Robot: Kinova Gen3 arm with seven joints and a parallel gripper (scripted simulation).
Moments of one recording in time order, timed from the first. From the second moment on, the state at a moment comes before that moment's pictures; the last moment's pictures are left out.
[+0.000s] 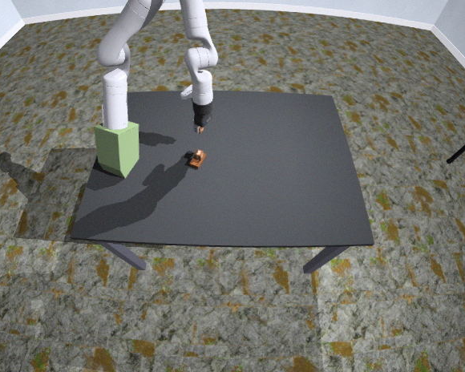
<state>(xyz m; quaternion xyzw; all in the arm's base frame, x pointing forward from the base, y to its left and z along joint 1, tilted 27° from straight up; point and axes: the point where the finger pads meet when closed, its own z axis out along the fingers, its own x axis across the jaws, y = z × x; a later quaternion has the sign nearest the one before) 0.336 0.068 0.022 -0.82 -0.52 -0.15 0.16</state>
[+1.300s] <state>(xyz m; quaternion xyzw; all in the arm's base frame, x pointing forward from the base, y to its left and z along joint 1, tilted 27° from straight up) 0.357 0.122 0.053 -0.57 -0.79 -0.22 0.07</state>
